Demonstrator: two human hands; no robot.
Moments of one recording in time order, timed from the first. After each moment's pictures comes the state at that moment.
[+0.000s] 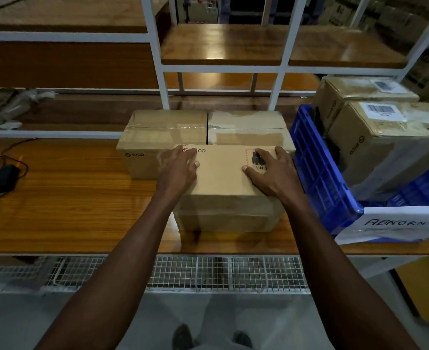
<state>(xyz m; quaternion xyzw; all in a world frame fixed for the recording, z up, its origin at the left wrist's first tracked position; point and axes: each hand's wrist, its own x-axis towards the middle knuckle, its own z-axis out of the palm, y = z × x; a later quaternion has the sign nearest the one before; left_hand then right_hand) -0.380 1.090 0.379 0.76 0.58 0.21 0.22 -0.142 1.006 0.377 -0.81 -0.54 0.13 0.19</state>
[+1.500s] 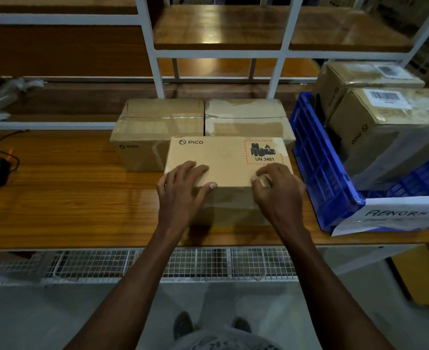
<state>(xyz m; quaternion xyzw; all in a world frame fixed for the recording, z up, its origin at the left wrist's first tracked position) -0.391 1.028 0.332 0.81 0.51 0.26 0.12 -0.175 0.947 0.349 -0.77 -0.52 0.03 0.37</state>
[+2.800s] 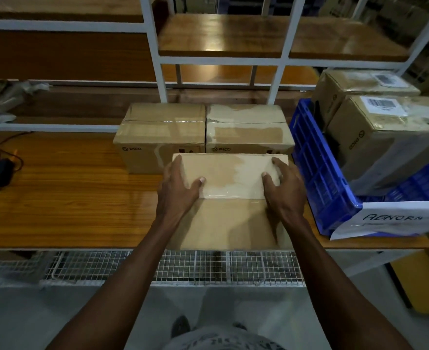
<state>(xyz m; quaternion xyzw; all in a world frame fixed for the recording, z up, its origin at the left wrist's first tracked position) -0.393 1.053 0.326 0.71 0.57 0.31 0.27 -0.141 0.967 0.327 -0.80 -0.44 0.08 0.41</state>
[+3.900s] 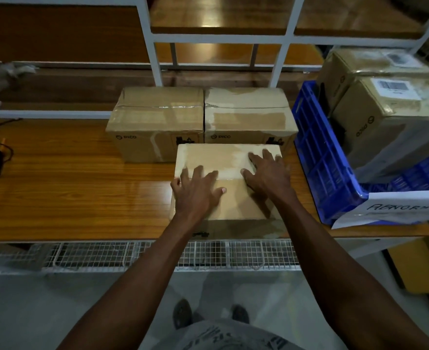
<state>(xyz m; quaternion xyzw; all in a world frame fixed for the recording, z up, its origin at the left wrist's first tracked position) -0.354 1.036 0.309 0.82 0.55 0.06 0.12 -0.147 1.019 0.326 -0.82 -0.55 0.14 0.03</state>
